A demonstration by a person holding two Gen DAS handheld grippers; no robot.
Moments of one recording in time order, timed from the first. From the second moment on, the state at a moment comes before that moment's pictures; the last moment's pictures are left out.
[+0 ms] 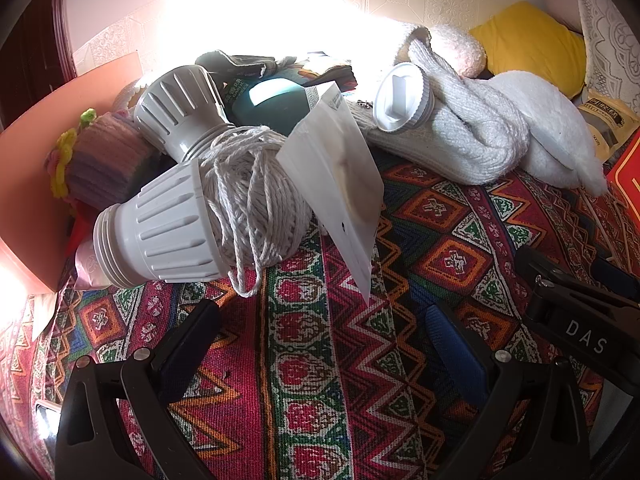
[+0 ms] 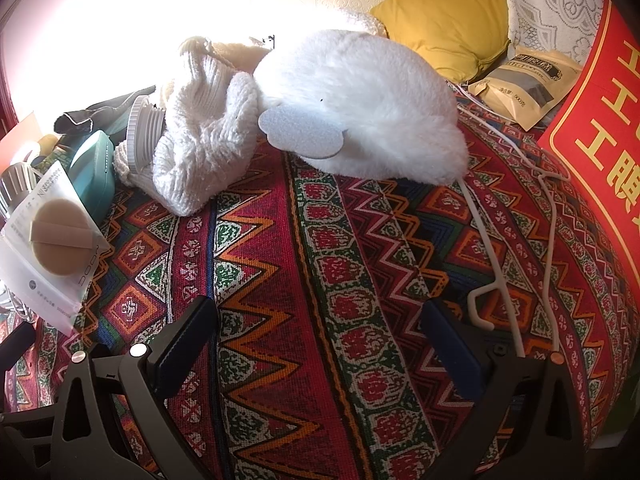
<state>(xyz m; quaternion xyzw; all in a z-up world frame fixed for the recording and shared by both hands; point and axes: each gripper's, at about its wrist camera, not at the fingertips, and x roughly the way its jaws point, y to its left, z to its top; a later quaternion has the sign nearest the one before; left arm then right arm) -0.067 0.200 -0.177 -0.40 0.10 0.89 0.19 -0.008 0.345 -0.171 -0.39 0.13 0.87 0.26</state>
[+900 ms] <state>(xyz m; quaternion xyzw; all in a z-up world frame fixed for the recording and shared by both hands) -0.082 0.208 -0.173 -0.44 0.11 0.87 0.18 -0.012 0.347 -0.172 -0.40 0.13 0.87 0.26</state>
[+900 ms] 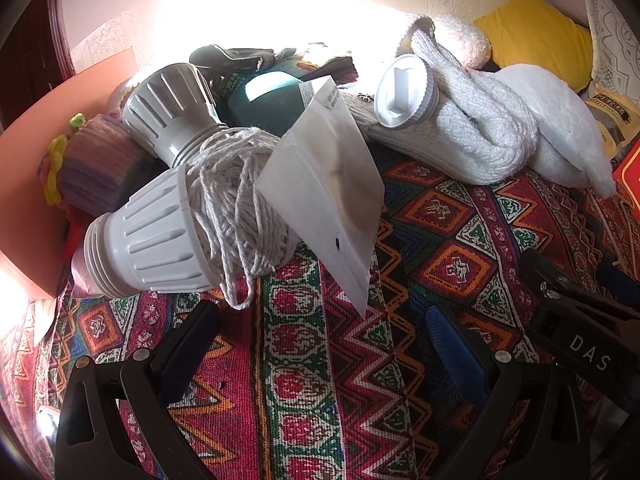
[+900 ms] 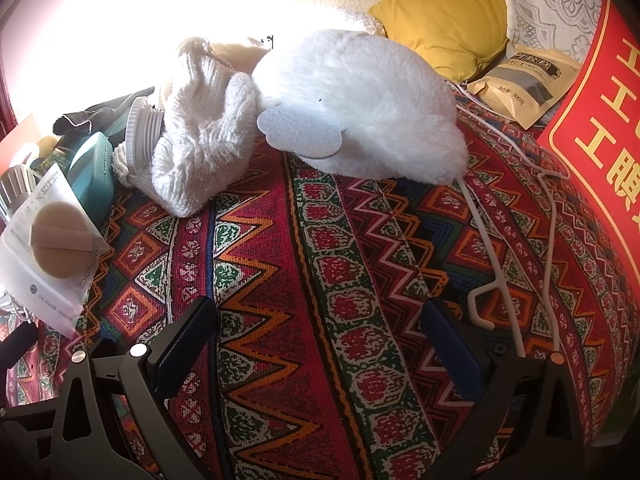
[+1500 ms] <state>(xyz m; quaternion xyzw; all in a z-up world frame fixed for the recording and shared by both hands) -0.121 0.152 -0.141 -0.40 0.05 0.90 0.13 -0.006 0.363 -0.138 -0.42 0.28 0.85 0.15</state>
